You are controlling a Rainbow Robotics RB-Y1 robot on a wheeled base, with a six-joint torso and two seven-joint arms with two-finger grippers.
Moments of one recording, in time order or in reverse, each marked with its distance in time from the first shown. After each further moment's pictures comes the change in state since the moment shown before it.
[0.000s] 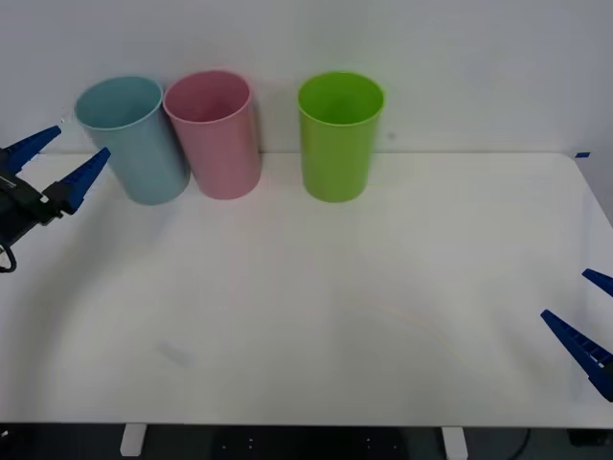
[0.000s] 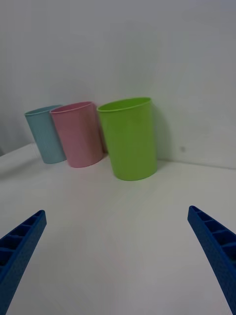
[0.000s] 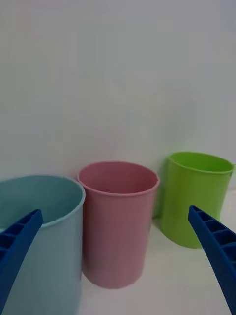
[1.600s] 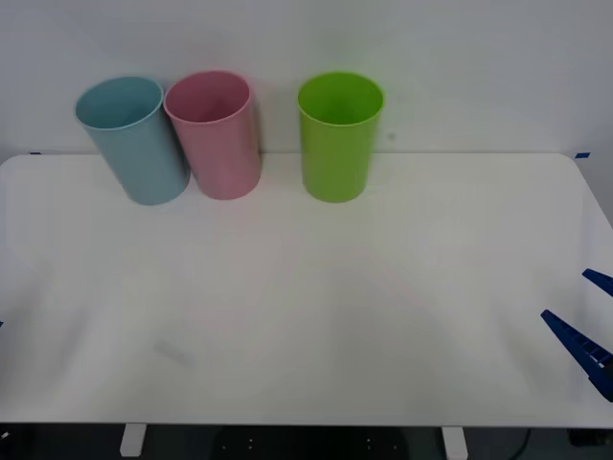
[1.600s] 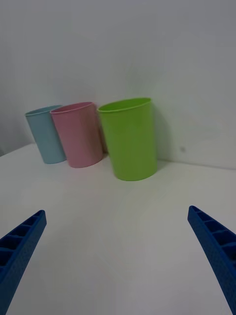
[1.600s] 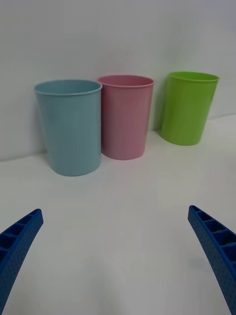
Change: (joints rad) right arm 0.000 0.000 0.000 0.000 0.000 0.000 0.000; left arm 0.620 0.015 0.249 -0.159 0.115 -0.225 -0.118
